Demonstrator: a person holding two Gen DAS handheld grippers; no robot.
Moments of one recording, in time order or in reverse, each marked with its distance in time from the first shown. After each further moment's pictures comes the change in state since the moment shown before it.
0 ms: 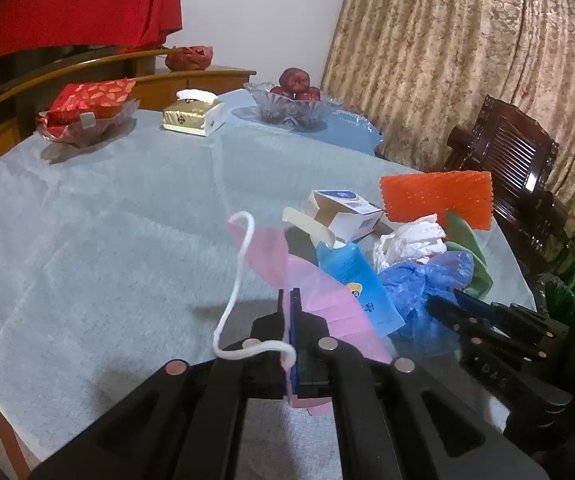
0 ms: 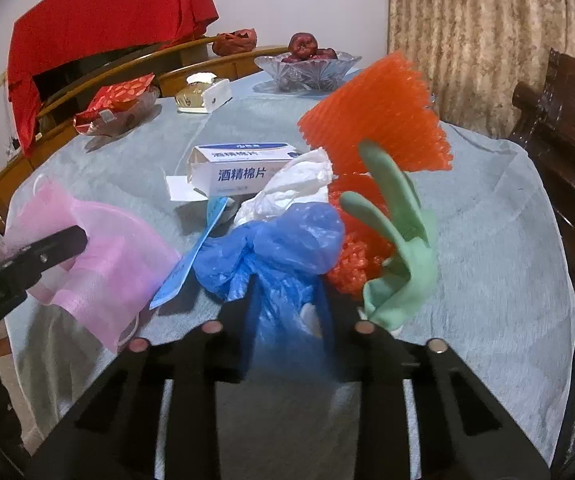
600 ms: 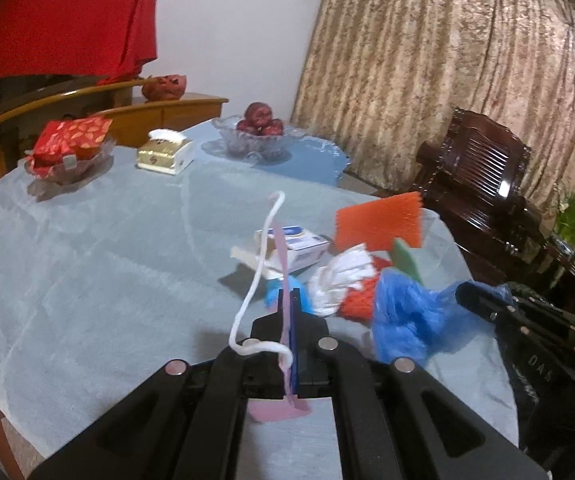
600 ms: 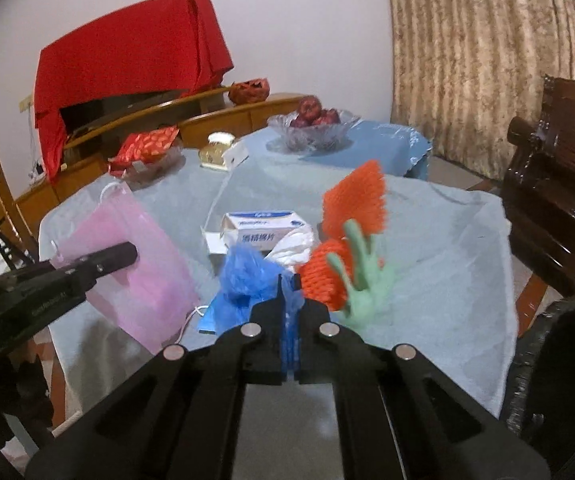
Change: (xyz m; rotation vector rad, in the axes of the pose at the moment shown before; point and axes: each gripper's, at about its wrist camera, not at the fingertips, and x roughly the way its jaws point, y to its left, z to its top) left arm -0.046 -0.039 0.017 0.054 -0.080 -0.079; right arm -0.101 -0.015 0.011 -0.008 -0.173 0.040
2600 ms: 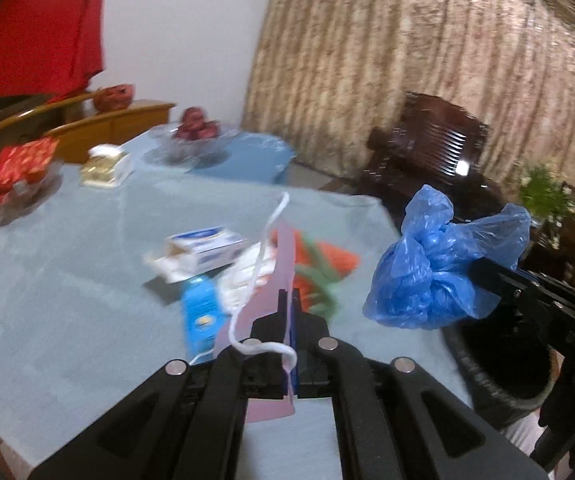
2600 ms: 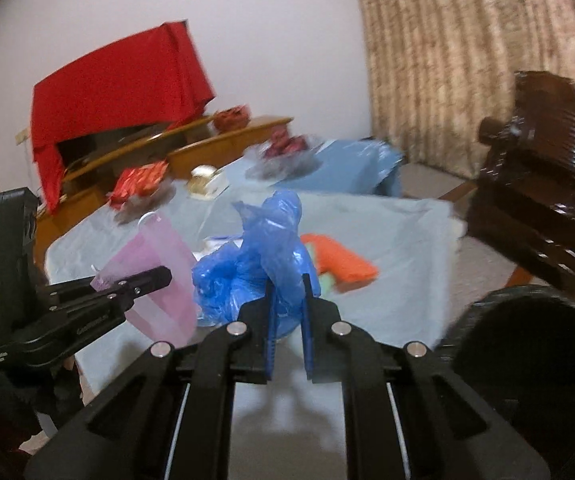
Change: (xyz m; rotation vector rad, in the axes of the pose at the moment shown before) left arm -0.012 -0.081 0.006 0.103 0.022 -0.141; right arm -0.091 -0.056 -0.002 0.071 -0.069 -0.037
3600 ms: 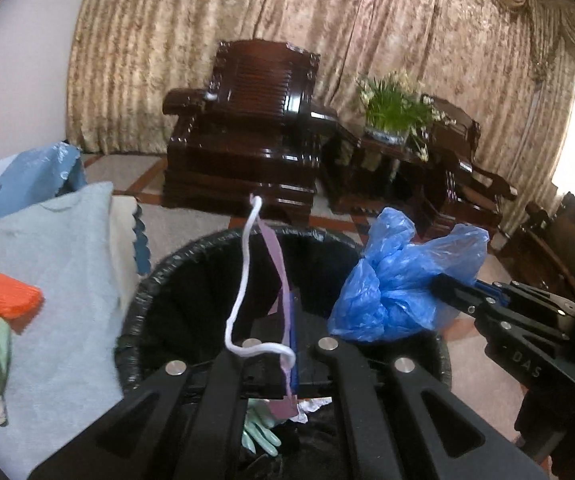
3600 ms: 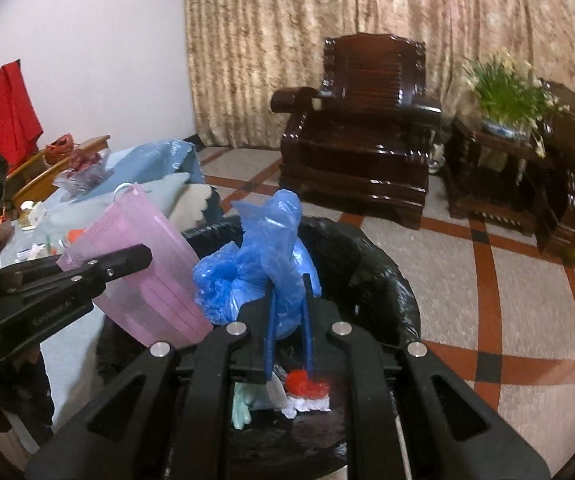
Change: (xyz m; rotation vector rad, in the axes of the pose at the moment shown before) left arm 0.109 -0.292 -0.020 0.320 0.145 -0.471; right arm -0.115 -0.223 -0.104 0.267 0.030 -0.528
